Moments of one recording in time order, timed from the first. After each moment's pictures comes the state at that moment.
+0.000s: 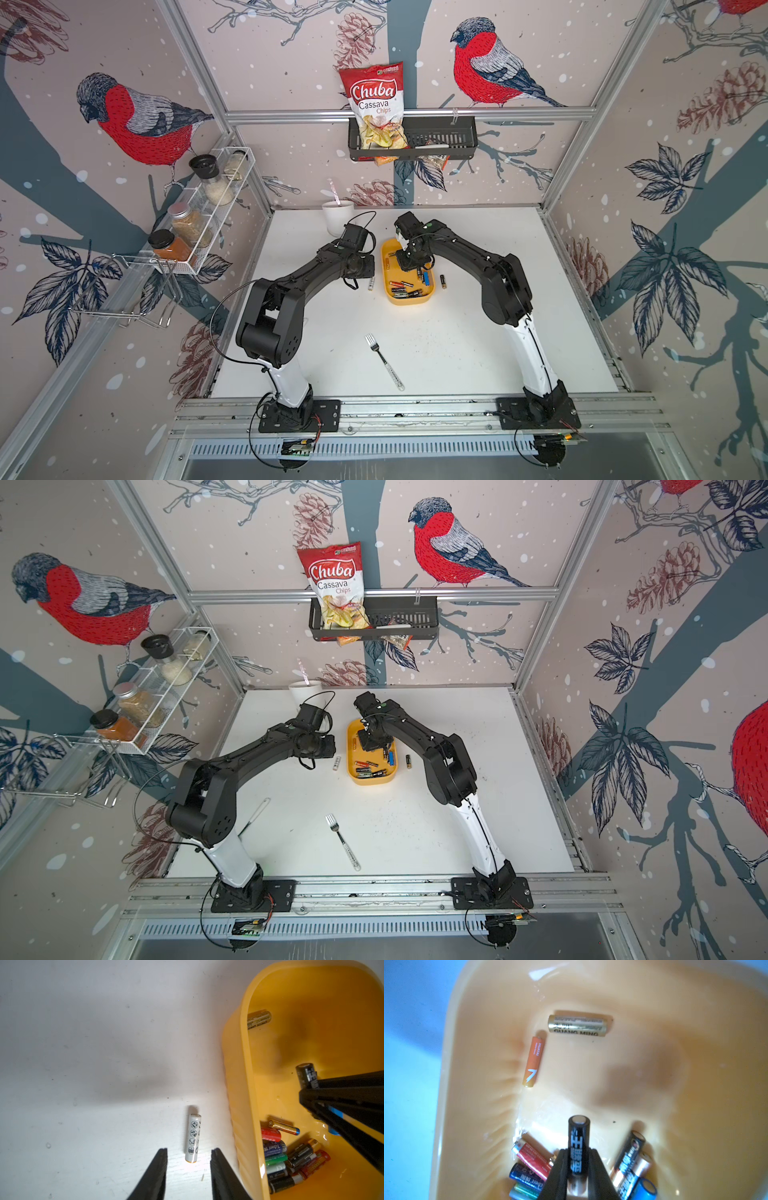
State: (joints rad) left arm -0.36 1.75 1.22 -0.53 0.06 -0.34; right arm 0.70 2.33 2.06 -0.96 -0.05 0.24
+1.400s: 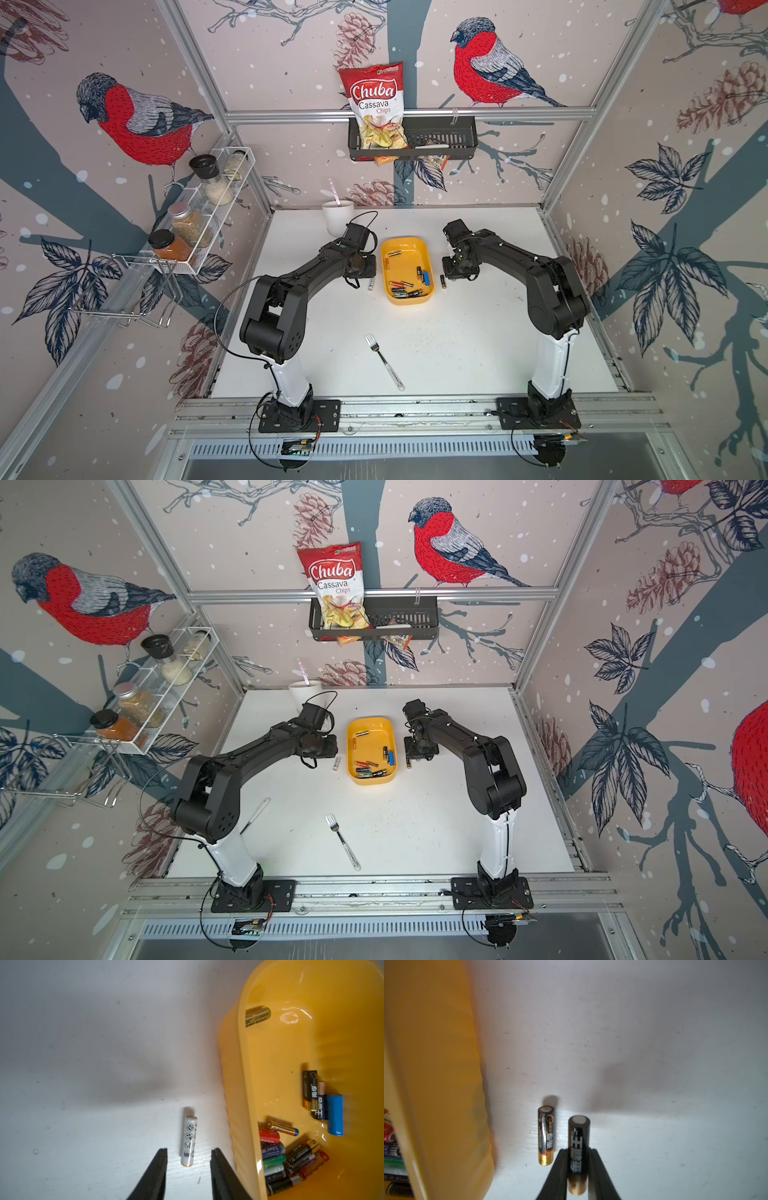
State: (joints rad) left arm -0.36 1.78 1.25 -0.54 0.08 -0.34; right arm 0.49 1.99 1.47 -0.81 0.02 0.27
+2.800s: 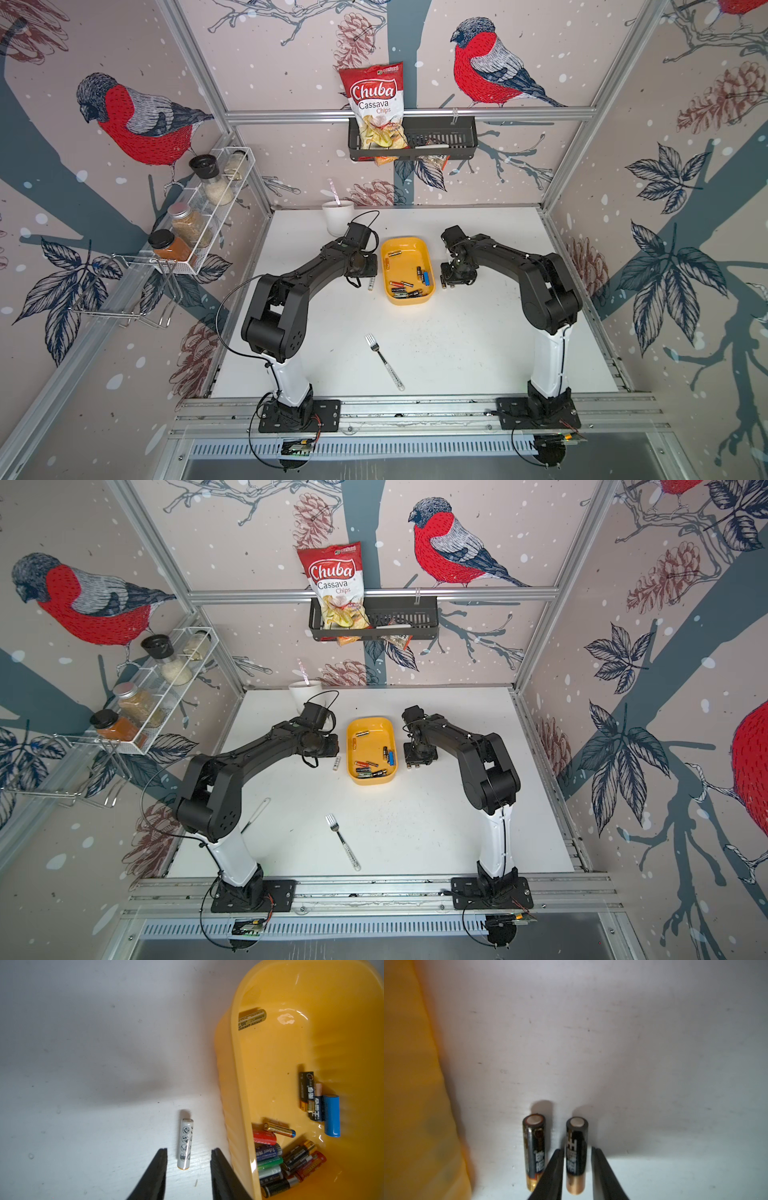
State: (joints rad) left arm -0.37 1.79 1.26 -0.54 0.08 -0.34; right arm 0.49 2.04 1.45 -0.78 0.00 0.27
